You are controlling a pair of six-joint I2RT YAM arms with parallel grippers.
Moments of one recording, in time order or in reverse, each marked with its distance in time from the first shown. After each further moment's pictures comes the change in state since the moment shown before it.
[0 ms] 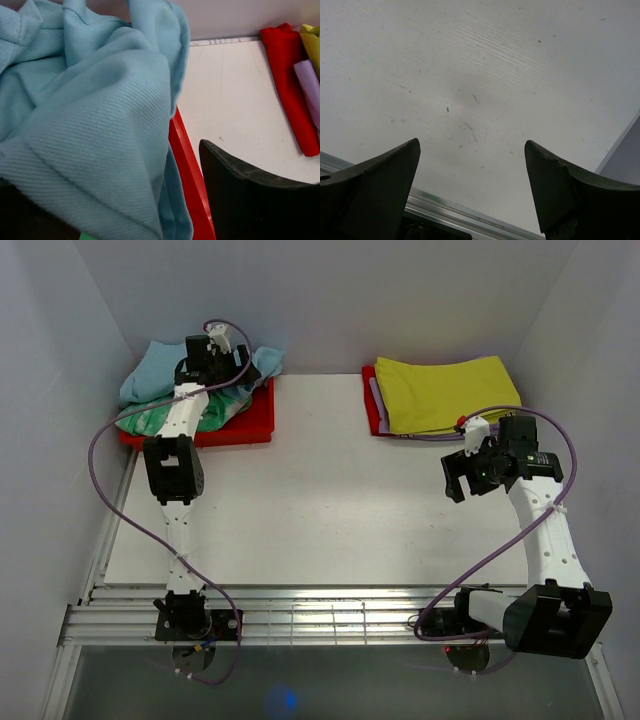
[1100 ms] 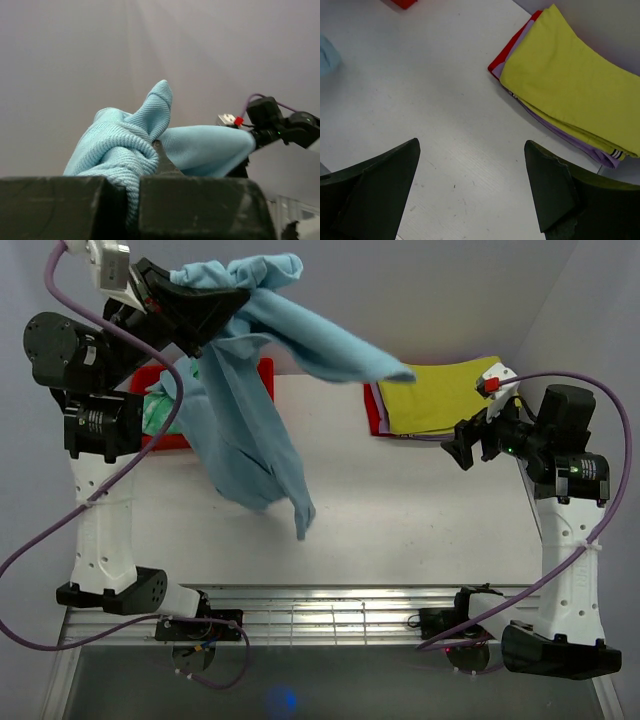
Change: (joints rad) left arm -0.174 -0.912 -0.005 0.257 0.320 -0.249; right arm 0.000 -0.098 0.355 0.022 -0.345 -0.034
